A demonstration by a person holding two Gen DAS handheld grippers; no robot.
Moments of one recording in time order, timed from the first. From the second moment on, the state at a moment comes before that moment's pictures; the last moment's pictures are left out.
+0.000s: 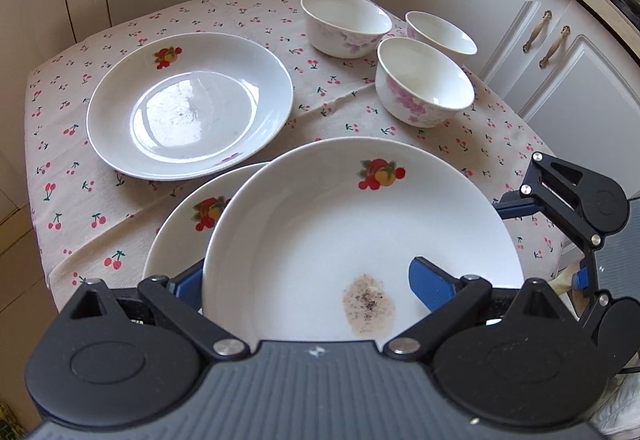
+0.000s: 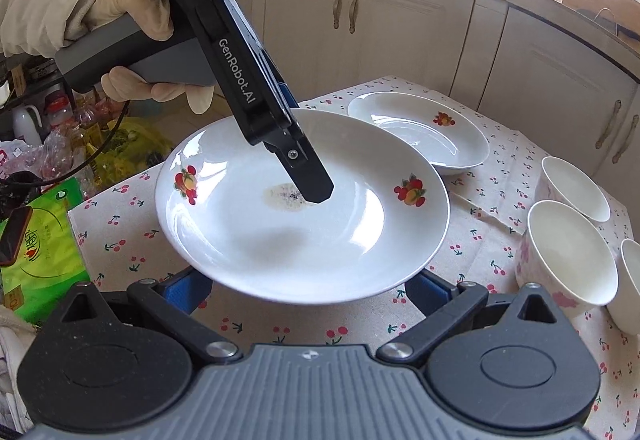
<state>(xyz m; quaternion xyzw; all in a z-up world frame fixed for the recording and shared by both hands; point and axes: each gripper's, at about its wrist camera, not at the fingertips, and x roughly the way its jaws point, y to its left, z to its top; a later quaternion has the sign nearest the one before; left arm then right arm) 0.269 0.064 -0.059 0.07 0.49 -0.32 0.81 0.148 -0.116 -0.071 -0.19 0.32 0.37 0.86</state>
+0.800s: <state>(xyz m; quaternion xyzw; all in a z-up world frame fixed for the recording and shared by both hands) 0.287 0.073 -0.078 0.07 0.52 -0.31 0.79 0.152 -0.099 -0.069 -0.19 0.33 0.36 0.85</state>
